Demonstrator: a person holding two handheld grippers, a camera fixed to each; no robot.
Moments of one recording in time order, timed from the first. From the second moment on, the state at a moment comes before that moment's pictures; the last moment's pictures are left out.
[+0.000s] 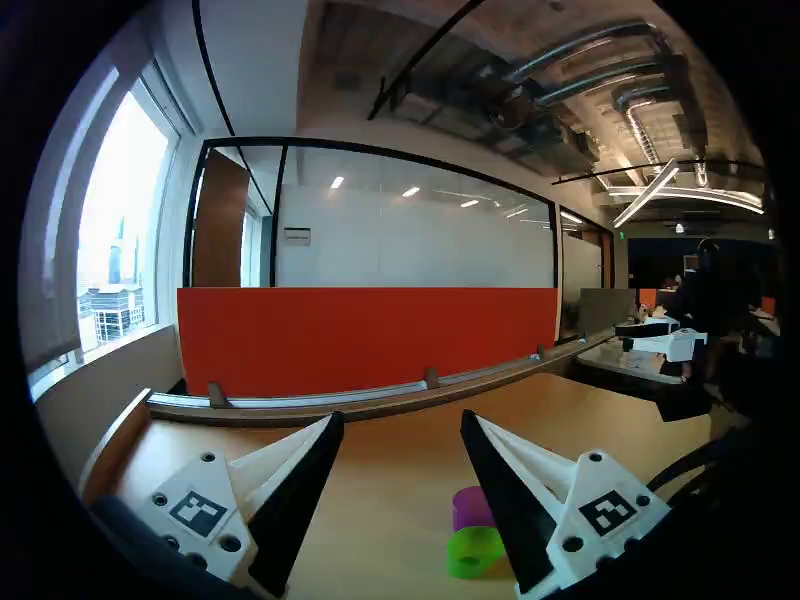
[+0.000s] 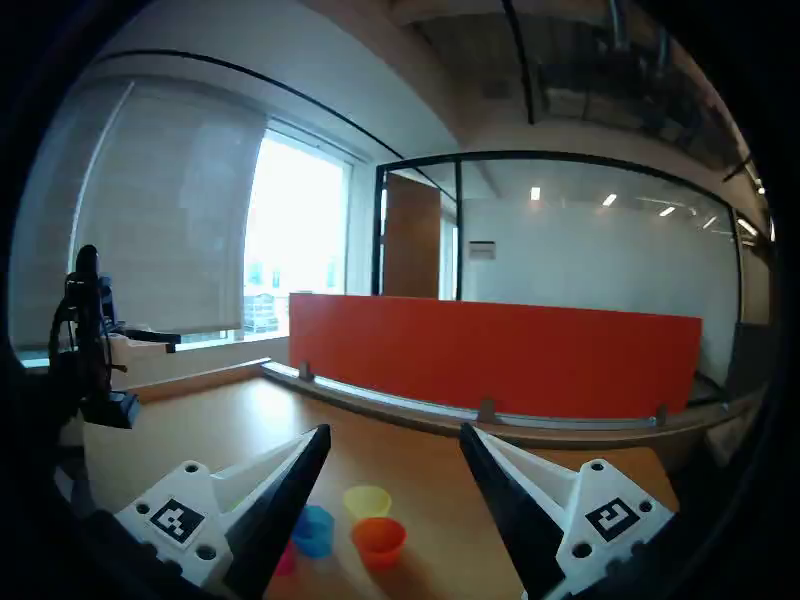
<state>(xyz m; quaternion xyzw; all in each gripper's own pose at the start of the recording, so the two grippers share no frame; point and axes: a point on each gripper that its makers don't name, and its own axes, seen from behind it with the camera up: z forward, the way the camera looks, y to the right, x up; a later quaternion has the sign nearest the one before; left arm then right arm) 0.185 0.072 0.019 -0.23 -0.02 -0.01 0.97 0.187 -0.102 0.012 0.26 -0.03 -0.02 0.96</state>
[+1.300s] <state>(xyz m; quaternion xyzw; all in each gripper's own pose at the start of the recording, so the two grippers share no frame) 0.144 0.102 0.003 -0.35 -0.09 0.06 0.93 0.163 -0.144 -0.004 0.39 -0.11 -0.10 0.91</state>
